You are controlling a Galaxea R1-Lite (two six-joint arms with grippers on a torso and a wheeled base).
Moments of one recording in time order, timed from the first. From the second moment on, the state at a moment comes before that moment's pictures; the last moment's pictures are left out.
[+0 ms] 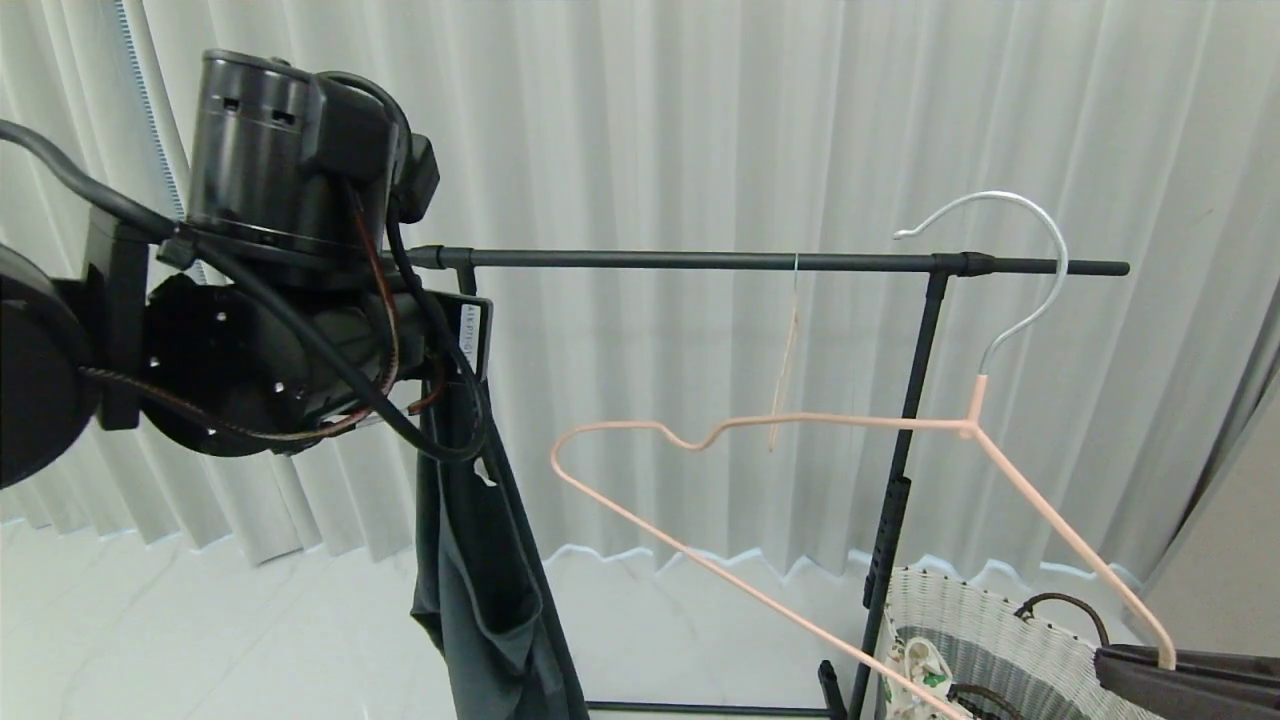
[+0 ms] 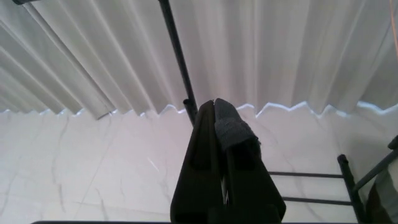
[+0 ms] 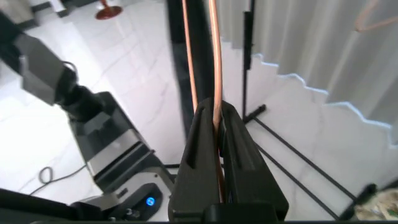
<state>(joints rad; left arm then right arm) -0.58 1.57 -1.25 0.13 0.64 -0.04 0.92 0.87 -0.52 -0.12 0.15 0.29</state>
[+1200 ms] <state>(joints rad) -0.56 1.65 -1.41 0.28 0.49 -0.10 0.98 1.13 -0.51 -0.44 0.09 0.40</state>
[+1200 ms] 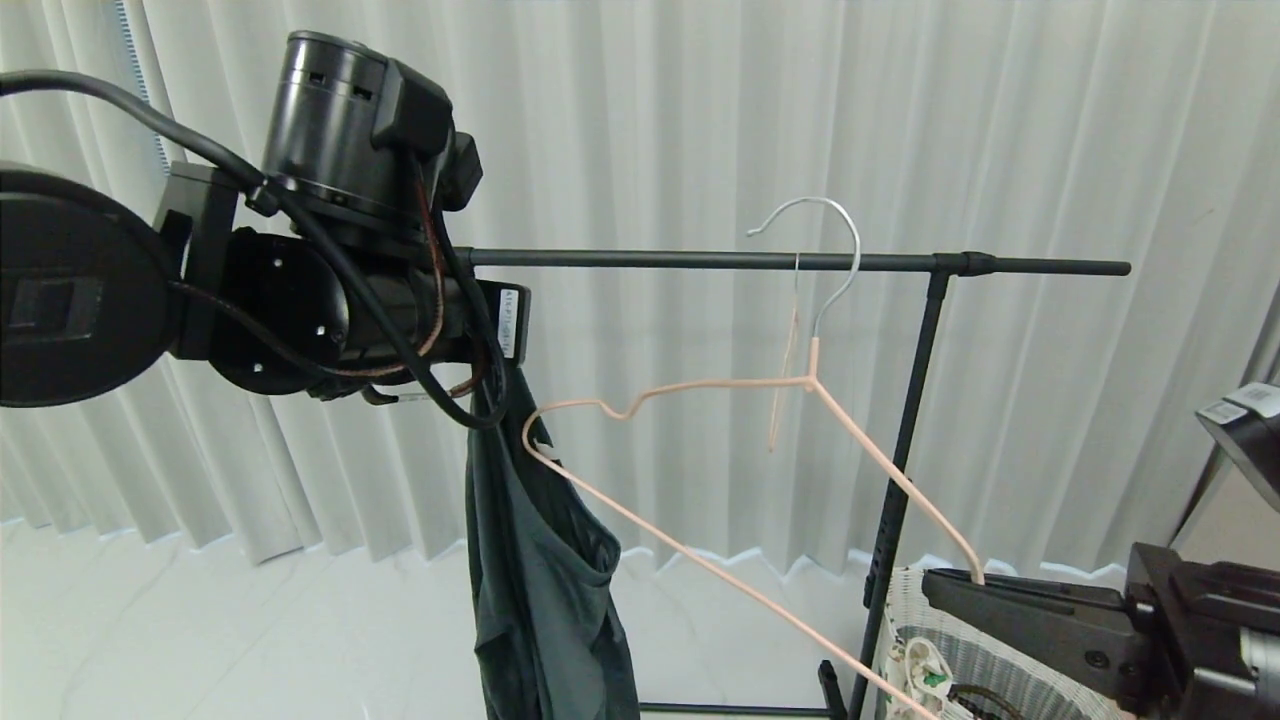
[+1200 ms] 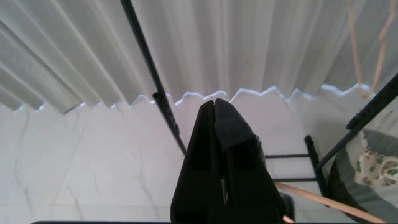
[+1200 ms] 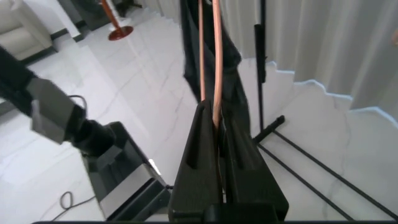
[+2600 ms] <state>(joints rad) -0.56 1.66 -1.41 0.30 0.49 -0.14 1.00 1.33 -0.55 -0.69 0.00 0.41</state>
